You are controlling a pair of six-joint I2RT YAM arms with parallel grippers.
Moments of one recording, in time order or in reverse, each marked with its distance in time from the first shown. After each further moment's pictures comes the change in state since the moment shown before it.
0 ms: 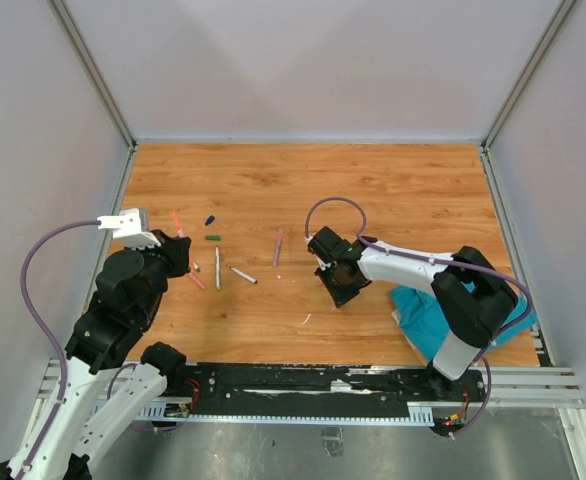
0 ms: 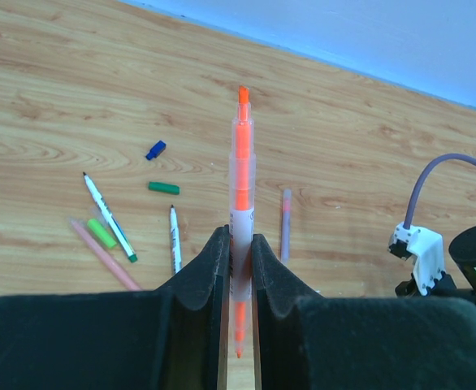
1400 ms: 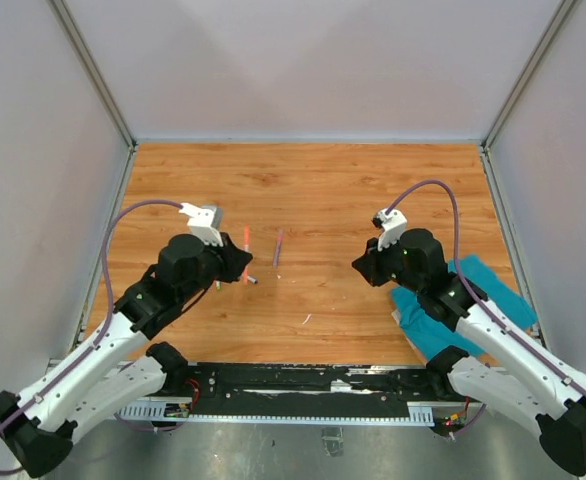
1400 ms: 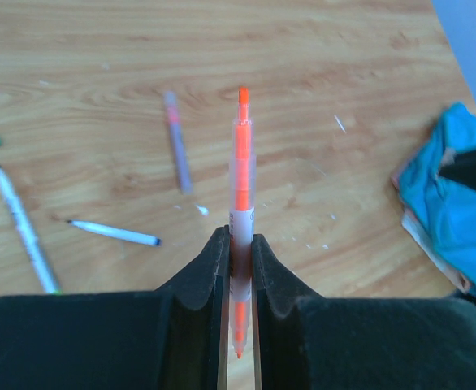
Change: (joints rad) left arm -0.132 0.227 -0.122 0.203 0.265 -0.046; right arm -0.193 -0.813 -0.348 0.362 -0.117 -0.072
